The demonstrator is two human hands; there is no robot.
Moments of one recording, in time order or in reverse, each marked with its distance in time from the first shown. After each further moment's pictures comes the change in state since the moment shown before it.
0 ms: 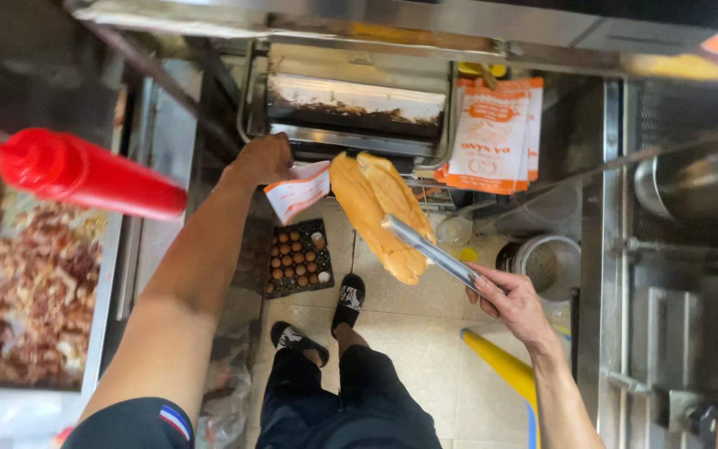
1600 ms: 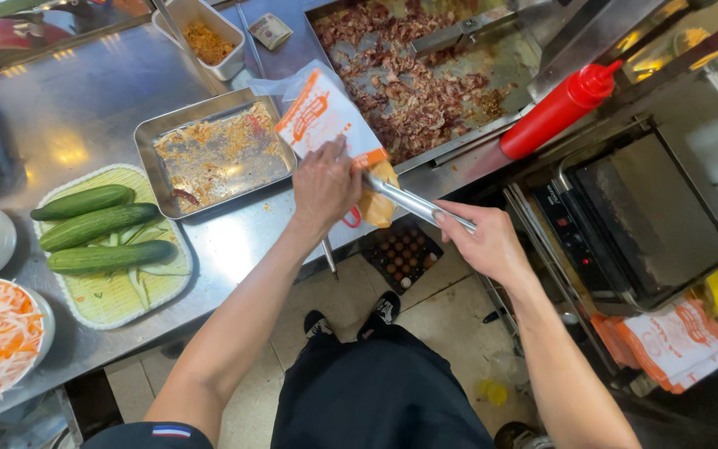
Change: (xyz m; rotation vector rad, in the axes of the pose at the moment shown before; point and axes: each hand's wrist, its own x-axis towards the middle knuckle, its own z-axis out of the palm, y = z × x) left_hand -0.596 0.134 -0.016 0.052 1.117 -0.978; right_hand -0.124 -0.200 0.413 -0.891 -0.747 -0.670
